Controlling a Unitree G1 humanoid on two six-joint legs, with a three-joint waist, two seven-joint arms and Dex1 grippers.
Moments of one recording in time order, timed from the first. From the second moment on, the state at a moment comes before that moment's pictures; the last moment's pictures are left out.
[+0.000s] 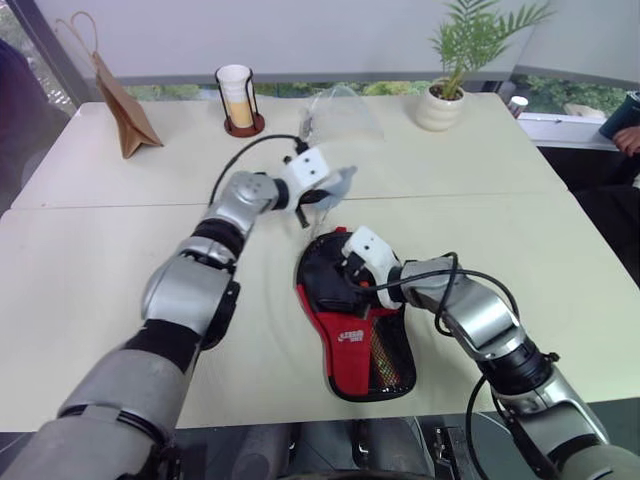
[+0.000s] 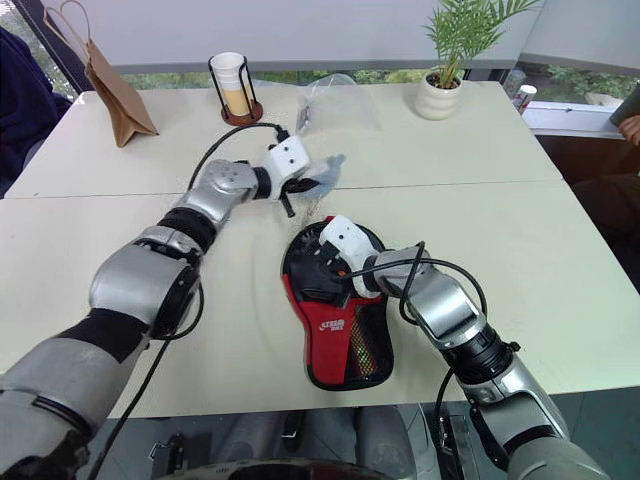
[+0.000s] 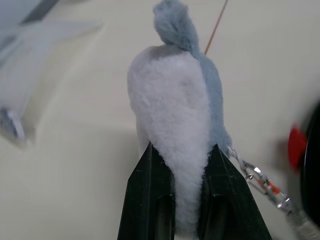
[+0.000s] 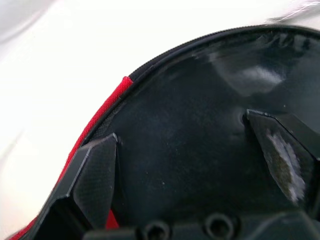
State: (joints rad) left arm -1.29 0.17 -0.19 1.37 0.20 -0.27 -0.71; right arm -0.50 -0.46 0.41 -0.28 0.17 0.94 0.72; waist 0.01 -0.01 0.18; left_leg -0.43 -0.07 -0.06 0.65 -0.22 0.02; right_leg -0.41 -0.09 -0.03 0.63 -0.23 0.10
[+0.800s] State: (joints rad) left arm -1.35 -0.07 -0.05 1.39 0.19 -0.19 -0.79; right arm -0.41 -0.37 0.42 -0.43 0.15 1.06 0.56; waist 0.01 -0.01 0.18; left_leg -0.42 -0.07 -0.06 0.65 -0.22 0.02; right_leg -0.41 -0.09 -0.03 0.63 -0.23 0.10
